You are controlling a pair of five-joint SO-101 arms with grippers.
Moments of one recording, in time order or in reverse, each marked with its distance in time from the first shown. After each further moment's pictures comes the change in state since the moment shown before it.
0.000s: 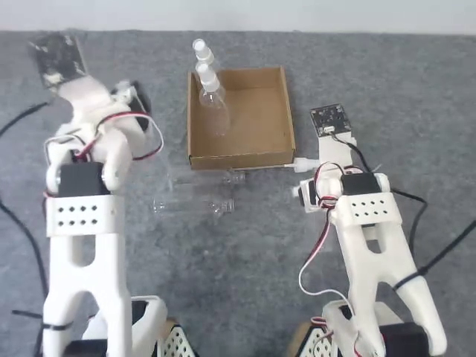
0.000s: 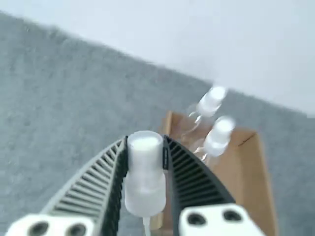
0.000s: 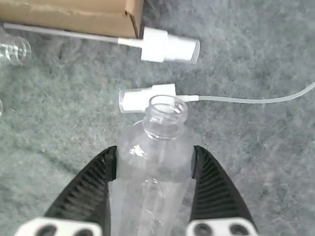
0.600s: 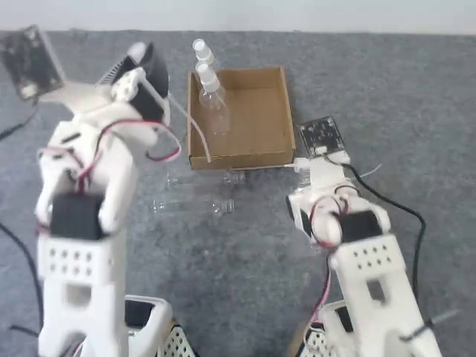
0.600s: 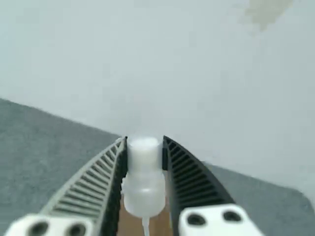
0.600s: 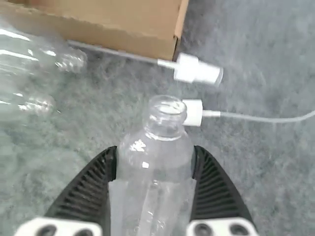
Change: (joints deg) left arm 9.8 -11.0 -7.6 -0.1 9.8; right arm -7.0 -24.4 12.0 -1.4 -0.6
